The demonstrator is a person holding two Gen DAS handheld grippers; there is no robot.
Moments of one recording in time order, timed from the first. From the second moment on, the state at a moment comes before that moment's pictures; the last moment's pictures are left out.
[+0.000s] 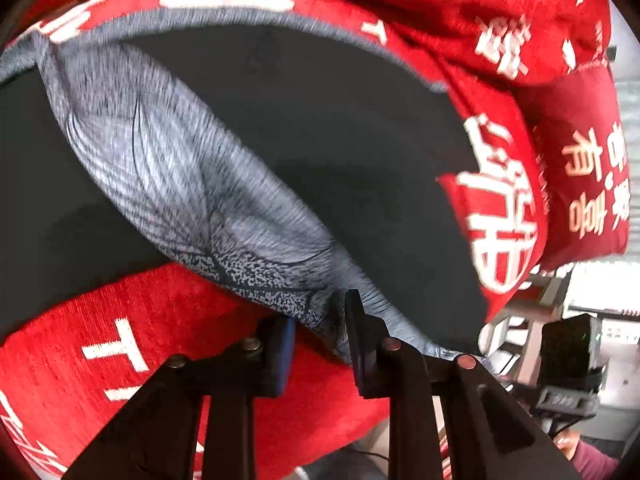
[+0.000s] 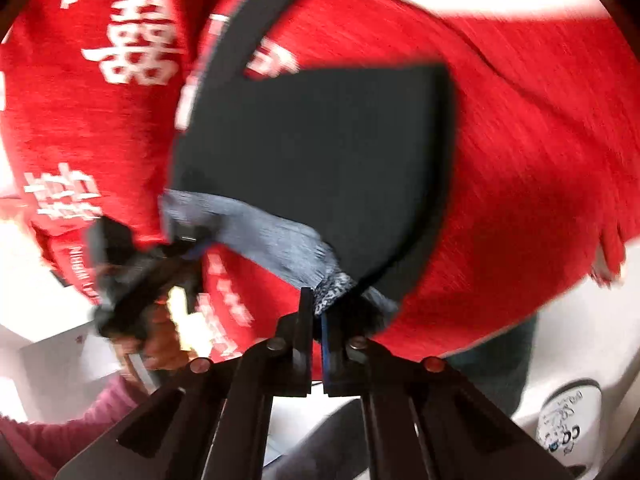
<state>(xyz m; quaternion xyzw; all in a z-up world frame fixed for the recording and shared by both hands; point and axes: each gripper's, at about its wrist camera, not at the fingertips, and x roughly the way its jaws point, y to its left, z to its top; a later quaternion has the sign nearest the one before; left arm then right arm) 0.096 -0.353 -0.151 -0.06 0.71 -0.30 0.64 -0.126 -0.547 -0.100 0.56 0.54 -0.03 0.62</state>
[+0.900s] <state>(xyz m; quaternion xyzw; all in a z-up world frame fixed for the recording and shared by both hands) 0.208 -0.415 -0.143 0.06 0.66 -0.16 0.73 0.164 -0.746 -0.069 0.38 0.60 -0.04 0.71</state>
